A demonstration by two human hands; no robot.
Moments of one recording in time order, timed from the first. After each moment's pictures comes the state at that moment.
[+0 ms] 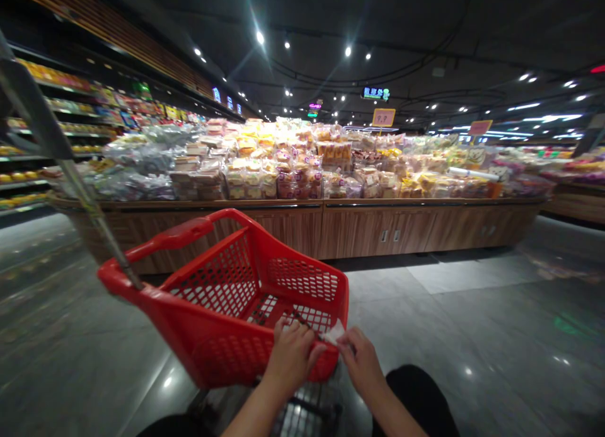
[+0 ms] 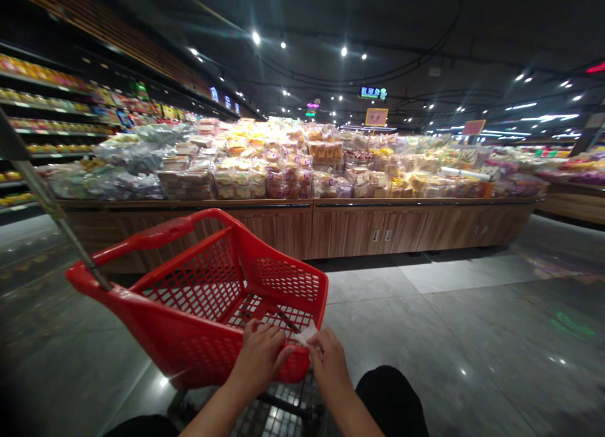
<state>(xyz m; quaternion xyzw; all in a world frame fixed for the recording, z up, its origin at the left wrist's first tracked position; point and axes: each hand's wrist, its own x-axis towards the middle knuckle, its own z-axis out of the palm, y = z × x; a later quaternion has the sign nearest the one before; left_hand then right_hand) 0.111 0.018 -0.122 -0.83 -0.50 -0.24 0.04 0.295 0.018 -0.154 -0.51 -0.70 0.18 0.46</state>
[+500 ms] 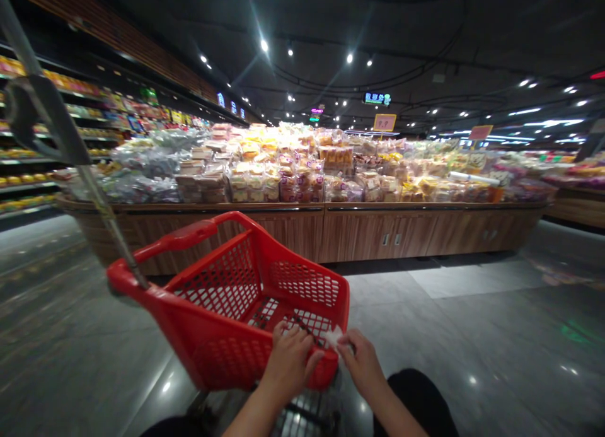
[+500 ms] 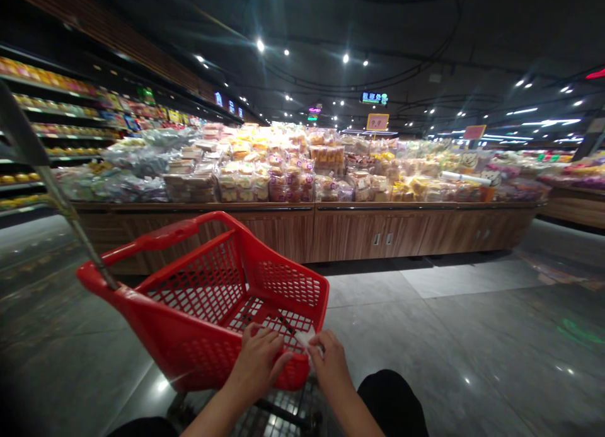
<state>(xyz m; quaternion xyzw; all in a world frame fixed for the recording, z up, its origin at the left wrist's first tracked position) 0.103 0.010 -0.120 -0.84 -0.49 -0.25 0.03 0.290 0.016 -0.152 -0.52 -0.69 0.19 0.48</state>
